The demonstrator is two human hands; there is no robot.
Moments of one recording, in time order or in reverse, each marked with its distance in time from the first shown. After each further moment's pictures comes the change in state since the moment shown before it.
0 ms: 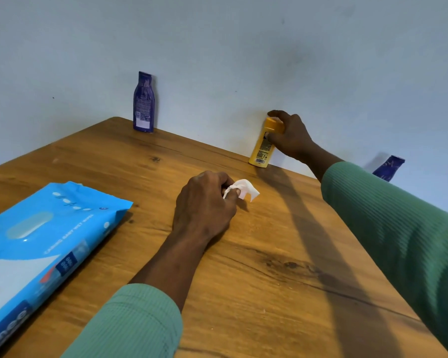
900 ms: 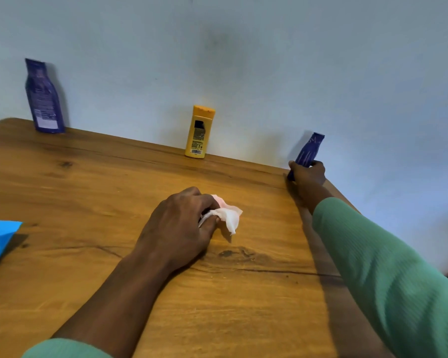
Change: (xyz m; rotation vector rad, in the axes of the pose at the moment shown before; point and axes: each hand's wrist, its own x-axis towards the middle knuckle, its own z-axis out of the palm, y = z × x) left_hand -0.028 0.036 0.039 -0.002 -0.276 0.366; right_hand -0.118 0.177 -0.059 0.385 0.649 0.819
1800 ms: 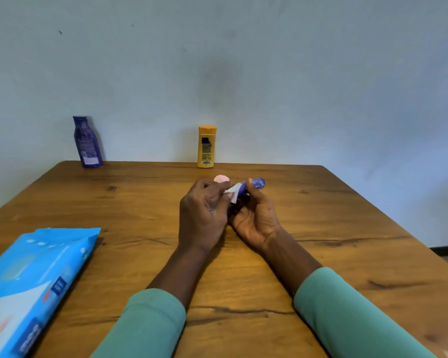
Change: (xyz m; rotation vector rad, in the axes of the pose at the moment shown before) left_hand -0.016 0.036 -0.019 -0.342 0.346 0.014; right_hand -0.266 -0.023 -0.022 1.205 -0.918 0.481
